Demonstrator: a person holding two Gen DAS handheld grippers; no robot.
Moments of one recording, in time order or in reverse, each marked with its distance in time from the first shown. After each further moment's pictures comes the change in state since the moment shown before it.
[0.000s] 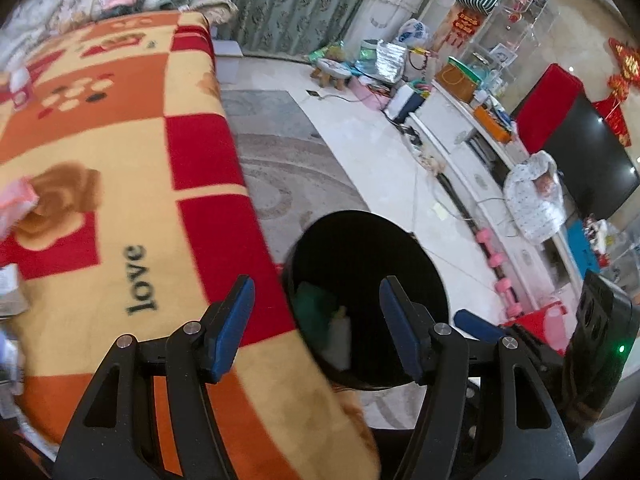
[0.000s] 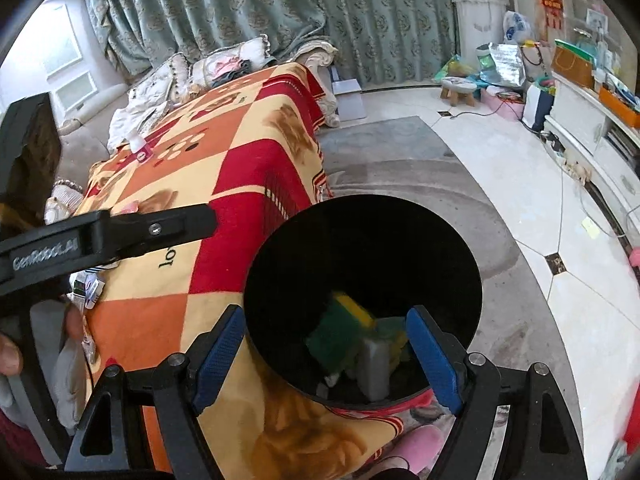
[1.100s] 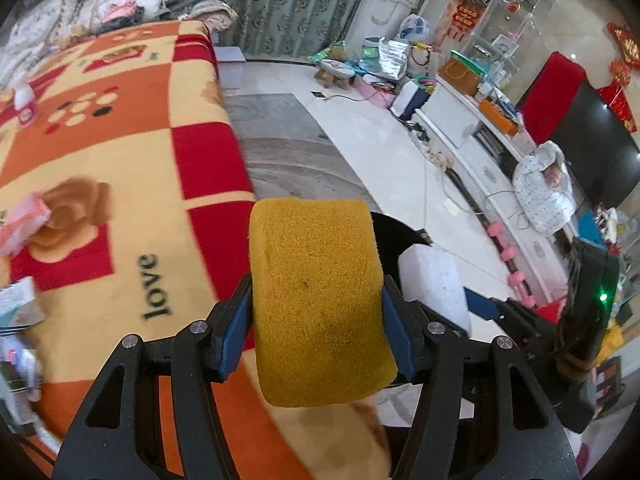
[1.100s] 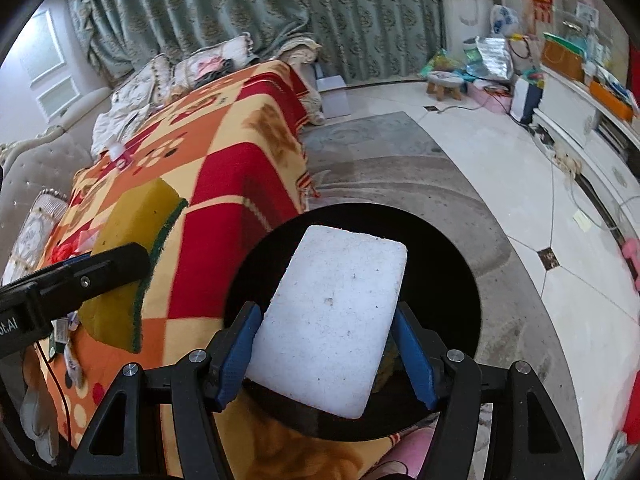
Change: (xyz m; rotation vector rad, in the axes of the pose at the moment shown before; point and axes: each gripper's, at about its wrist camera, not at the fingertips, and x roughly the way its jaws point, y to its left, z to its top) left arm 0.005 -0.005 0.004 0.028 0.015 0.006; right arm 0.021 -0.009 0.019 0.037 0.011 -0.051
